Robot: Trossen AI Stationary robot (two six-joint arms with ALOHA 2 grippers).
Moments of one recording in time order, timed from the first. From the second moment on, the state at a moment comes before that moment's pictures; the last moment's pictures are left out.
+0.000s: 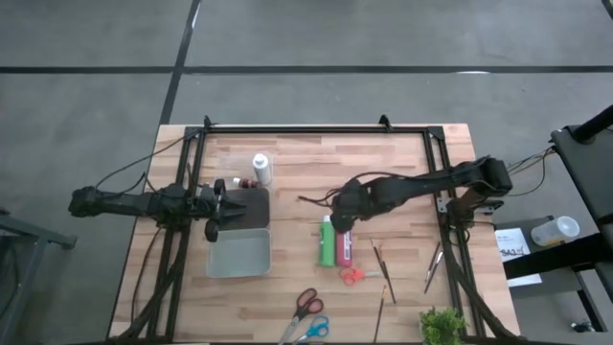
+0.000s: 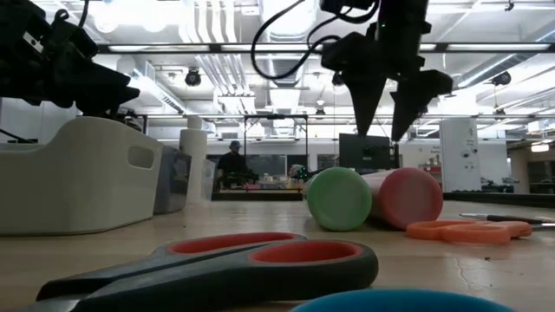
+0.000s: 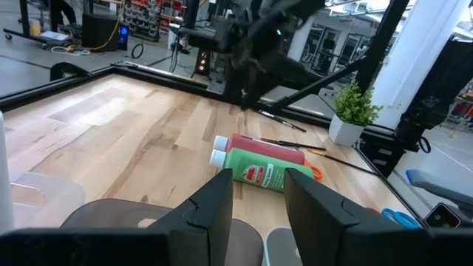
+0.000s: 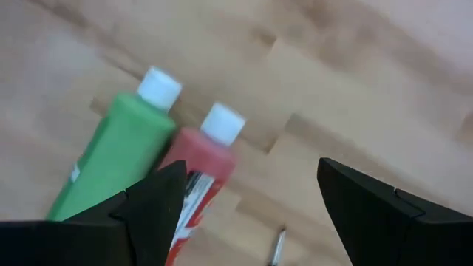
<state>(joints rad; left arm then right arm) -0.08 0.12 0.00 0.02 -0.06 -0.26 0.12 1.70 1.31 -1.02 0.18 1.19</state>
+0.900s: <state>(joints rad) -0.08 0.12 0.00 0.02 -0.06 -0.26 0.13 1.83 1.21 -0.77 0.08 1.30</state>
